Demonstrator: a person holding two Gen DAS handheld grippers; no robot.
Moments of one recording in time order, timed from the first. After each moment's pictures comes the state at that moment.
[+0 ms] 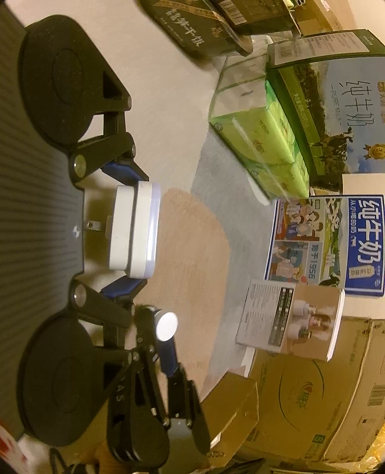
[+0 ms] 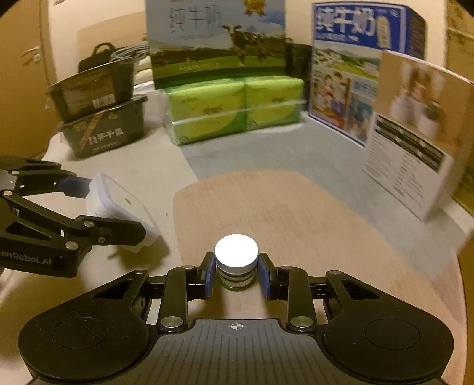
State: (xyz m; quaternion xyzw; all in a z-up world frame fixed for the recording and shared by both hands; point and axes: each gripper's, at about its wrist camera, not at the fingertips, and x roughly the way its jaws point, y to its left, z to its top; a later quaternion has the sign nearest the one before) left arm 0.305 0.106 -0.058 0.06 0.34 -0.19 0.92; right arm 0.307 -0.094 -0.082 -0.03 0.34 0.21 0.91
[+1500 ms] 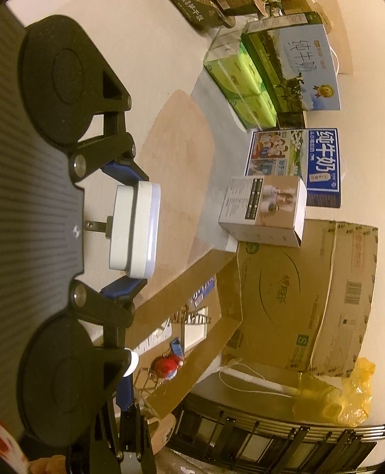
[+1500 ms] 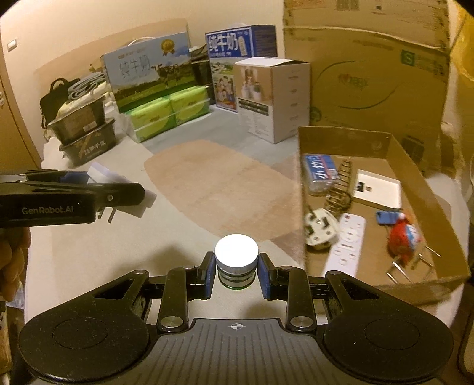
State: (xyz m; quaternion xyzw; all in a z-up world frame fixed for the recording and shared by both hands) left arm 0.128 -0.033 0.027 0.03 0.32 -0.22 0.92; right arm 0.071 -0.246 0.005 0.05 0.36 0.10 0.93
